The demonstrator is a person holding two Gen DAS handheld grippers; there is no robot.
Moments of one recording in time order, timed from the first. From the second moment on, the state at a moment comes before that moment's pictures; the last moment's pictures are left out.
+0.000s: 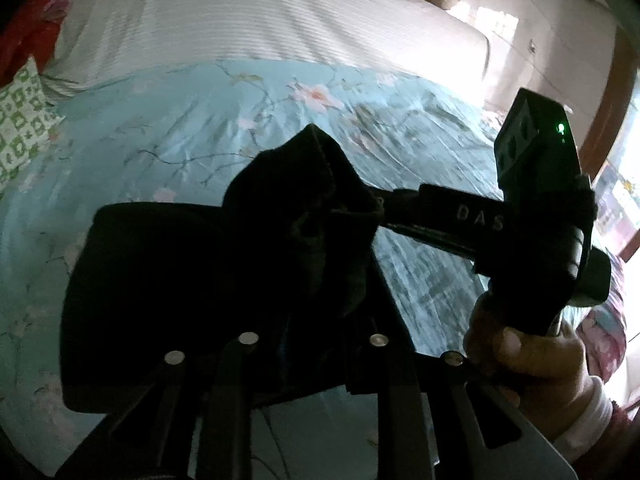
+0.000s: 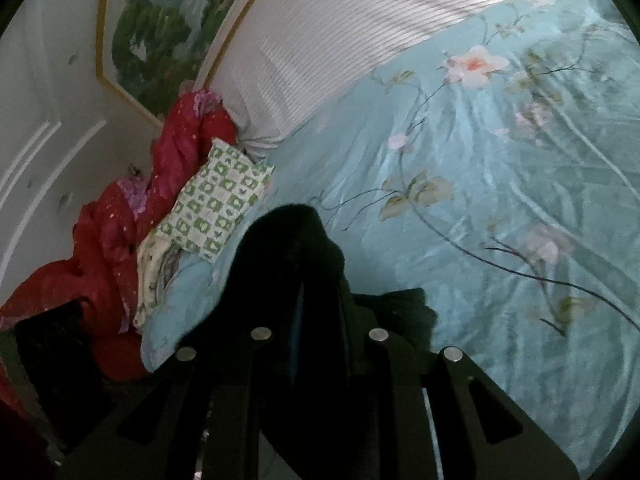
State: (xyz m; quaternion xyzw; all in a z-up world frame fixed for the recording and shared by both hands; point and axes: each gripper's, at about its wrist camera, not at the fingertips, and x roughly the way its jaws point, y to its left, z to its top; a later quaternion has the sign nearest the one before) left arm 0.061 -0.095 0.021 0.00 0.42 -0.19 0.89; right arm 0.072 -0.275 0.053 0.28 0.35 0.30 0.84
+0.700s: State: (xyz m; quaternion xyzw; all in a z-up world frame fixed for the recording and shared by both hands) left arm 0.018 -0.064 0.049 -0.03 0.40 -0.25 0.88; right arm 0.027 -0.299 0.078 0.30 0.34 0.17 0.87
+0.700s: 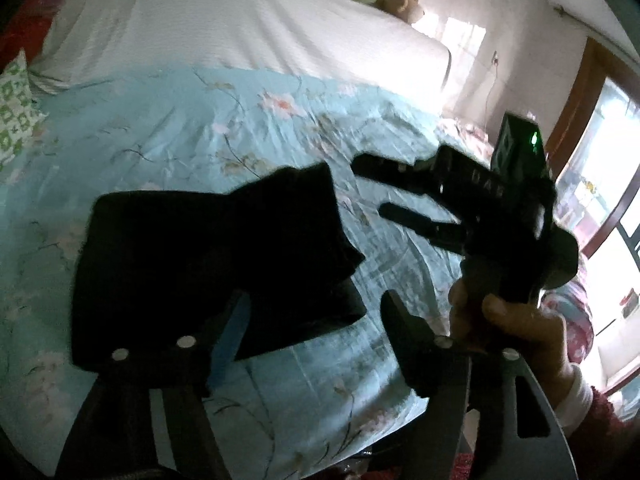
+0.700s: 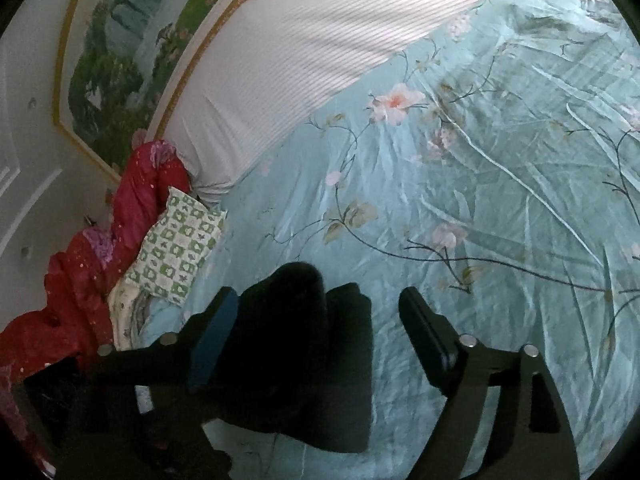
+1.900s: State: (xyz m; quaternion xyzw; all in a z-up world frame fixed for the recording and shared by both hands) left arm 0.126 0.073 -0.001 -0.18 0.48 -0.12 0.85; right arm 0.033 -0.250 0.067 0.26 0.39 0.15 0.87
